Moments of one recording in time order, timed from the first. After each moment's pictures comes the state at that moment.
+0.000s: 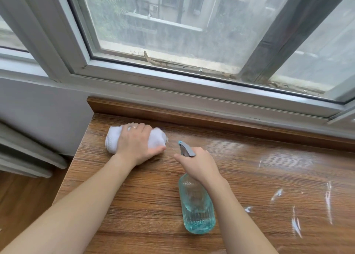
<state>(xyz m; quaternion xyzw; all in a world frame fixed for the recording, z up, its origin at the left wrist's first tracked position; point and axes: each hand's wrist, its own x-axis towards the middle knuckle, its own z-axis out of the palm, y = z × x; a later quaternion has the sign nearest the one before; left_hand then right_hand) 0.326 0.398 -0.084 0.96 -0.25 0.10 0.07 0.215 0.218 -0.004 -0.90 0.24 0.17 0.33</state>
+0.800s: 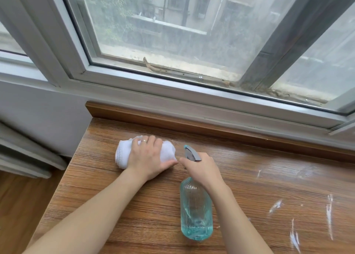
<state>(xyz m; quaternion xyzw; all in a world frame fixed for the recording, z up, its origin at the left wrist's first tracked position) 0.297 0.361 -0.096 0.95 -0.25 0.16 0.06 0.221 0.194 -0.006 -0.87 0.27 0.17 0.37</state>
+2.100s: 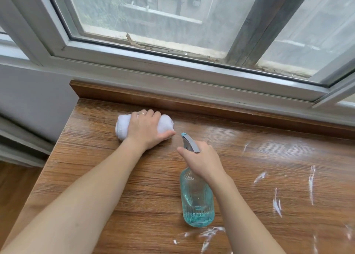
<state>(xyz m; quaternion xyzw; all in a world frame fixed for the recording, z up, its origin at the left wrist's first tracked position) 0.301 0.325 -0.080 0.96 -0.25 0.08 0.04 0.160 0.177 0.009 -0.90 0.22 0.13 0.35</state>
